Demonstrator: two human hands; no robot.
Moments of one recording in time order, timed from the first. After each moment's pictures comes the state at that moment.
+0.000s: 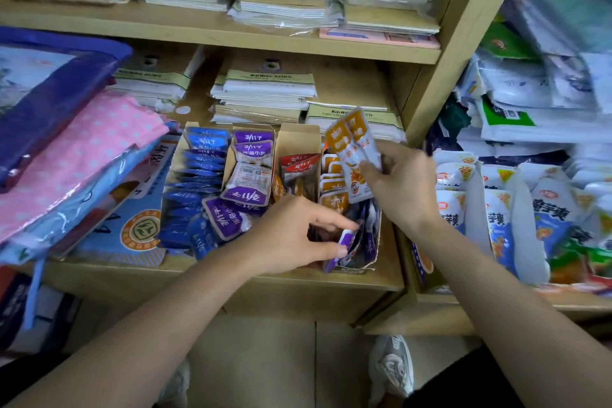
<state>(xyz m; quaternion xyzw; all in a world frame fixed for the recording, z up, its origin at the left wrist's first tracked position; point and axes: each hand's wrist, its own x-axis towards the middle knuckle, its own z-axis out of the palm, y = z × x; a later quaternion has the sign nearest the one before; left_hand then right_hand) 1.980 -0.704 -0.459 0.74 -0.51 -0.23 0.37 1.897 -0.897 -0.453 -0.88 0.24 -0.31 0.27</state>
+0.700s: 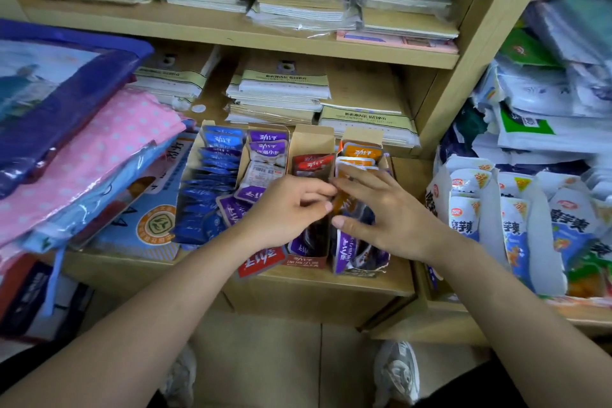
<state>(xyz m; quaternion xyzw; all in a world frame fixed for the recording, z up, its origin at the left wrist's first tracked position) 2.006 -0.704 -0.460 0.77 -0.42 -0.21 0.43 1.886 -0.885 -0.460 -0.98 0.02 -0.04 0.18</state>
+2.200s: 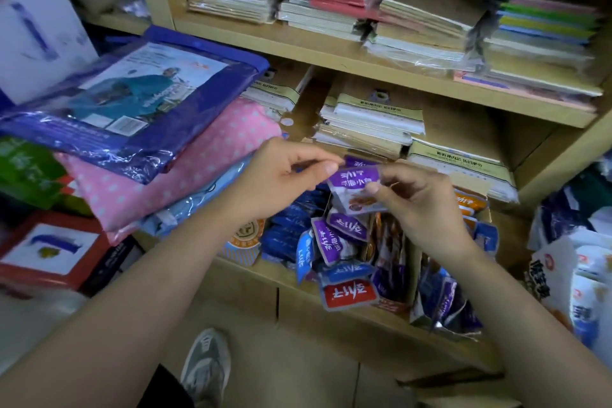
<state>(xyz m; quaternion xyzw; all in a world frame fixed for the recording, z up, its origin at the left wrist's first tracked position) 2.092 -0.602 -0.420 0.74 -0.41 -0.06 0.53 1.984 -0.812 -0.435 -0.85 -0.03 -0.22 0.47</state>
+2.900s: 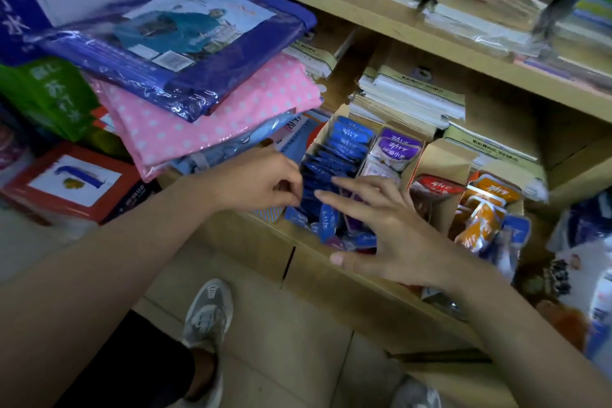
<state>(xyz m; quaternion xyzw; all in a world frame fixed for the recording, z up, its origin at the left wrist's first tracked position) 2.107 -0.529 -0.476 0.84 -0.49 -0.09 0.23 1.966 -0.764 -0.459 -0.97 -0.20 0.03 0.14</state>
